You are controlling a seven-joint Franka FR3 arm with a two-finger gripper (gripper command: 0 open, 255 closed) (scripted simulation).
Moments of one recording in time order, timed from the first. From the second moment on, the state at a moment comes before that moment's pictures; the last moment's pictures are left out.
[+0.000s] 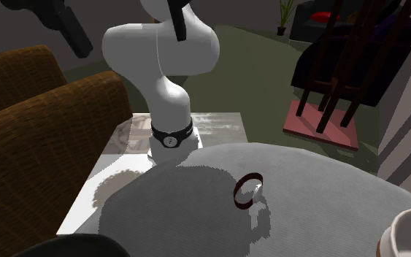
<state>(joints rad) 0.00 -0.79 -0.04 -2.38 0.12 1.42 -0.04</state>
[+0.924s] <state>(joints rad) 0.11 -0.94 0.24 -2.74 0.29 1.73 0.15</state>
